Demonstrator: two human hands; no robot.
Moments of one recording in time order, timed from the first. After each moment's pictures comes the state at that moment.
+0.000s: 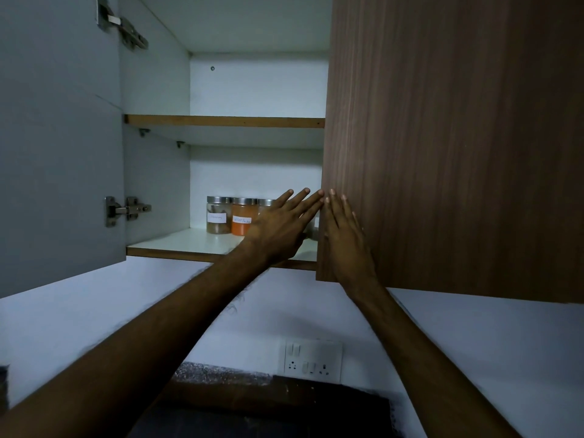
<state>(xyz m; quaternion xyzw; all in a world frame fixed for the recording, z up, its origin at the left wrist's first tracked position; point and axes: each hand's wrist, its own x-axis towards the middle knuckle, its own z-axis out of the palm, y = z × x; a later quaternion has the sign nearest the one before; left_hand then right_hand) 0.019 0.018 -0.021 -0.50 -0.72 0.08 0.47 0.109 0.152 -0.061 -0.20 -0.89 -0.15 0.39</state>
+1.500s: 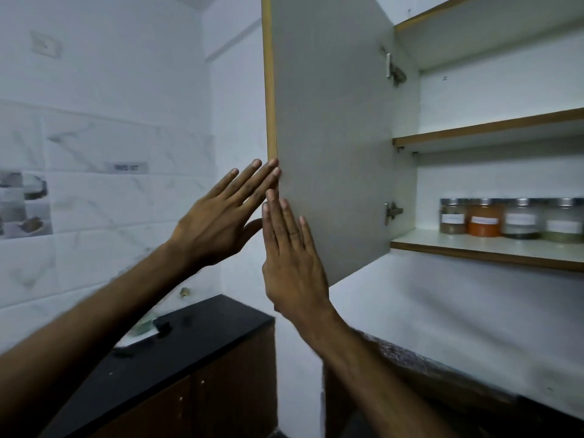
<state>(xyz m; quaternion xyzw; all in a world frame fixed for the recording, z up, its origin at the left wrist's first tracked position) 0.020 -0.577 0.001 -0.32 -0.75 0.17 0.56 0.034 -0.420 -0.086 0.14 -0.81 -0.01 0.58</state>
